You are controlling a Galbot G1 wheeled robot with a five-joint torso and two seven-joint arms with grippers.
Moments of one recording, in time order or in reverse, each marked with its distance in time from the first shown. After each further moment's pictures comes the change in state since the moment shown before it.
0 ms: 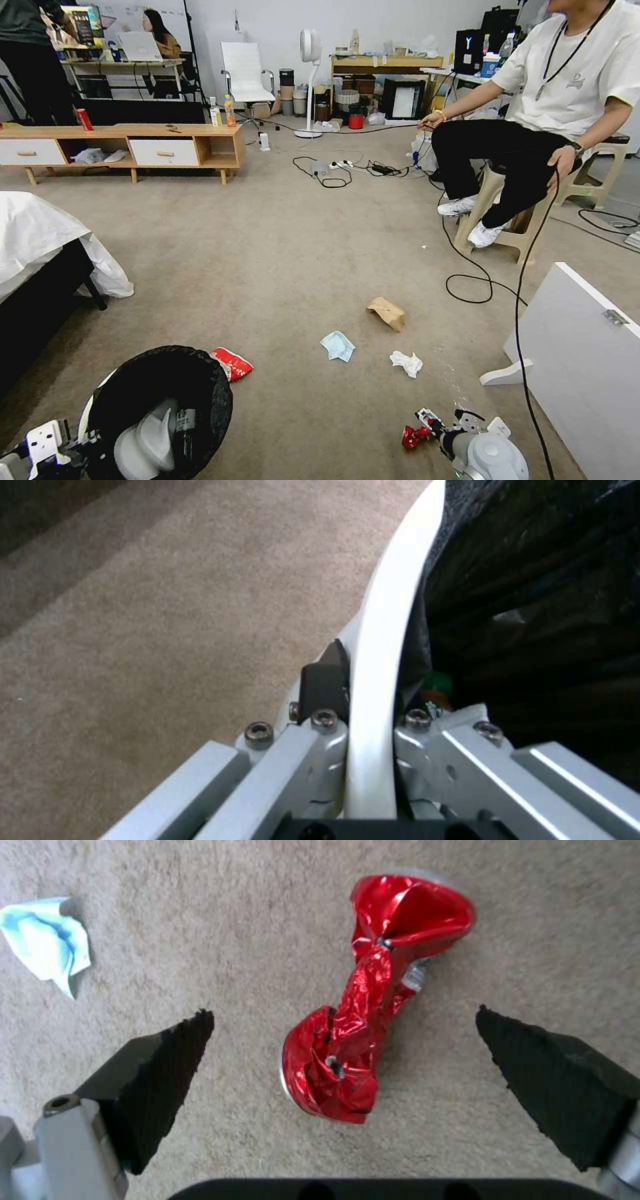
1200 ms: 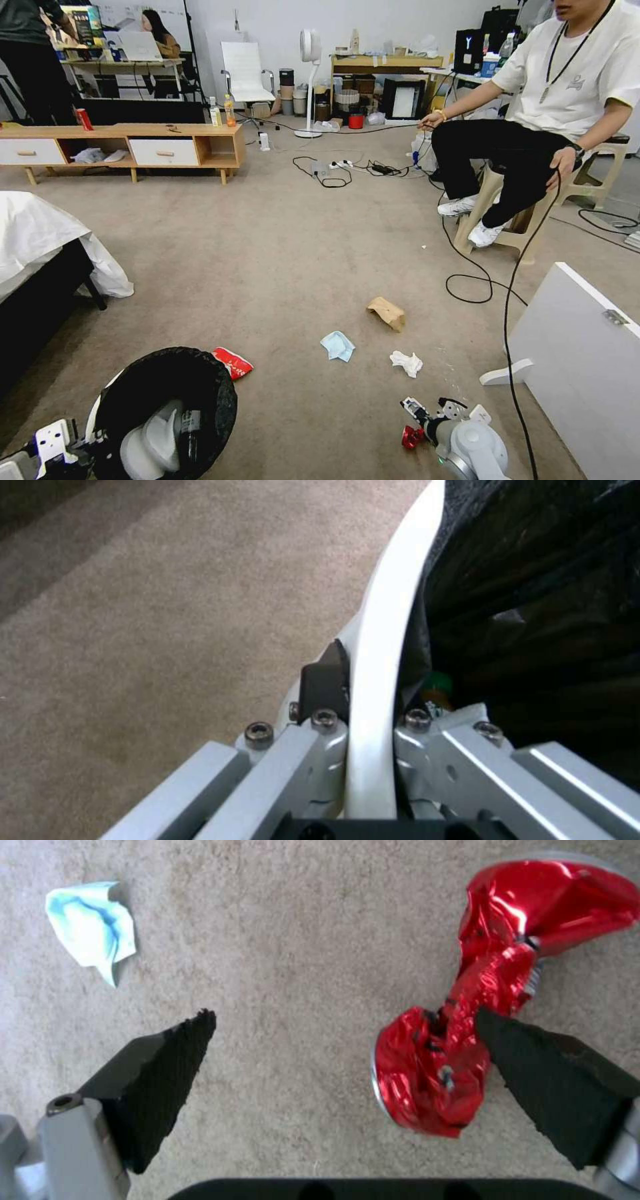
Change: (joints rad) left arm -0.006 0.003 0.015 0.016 0.009 0.000 0.013; right arm 0.064 0.040 -0.020 -0.036 -0.041 -0.015 -0.025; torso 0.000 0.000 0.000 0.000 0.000
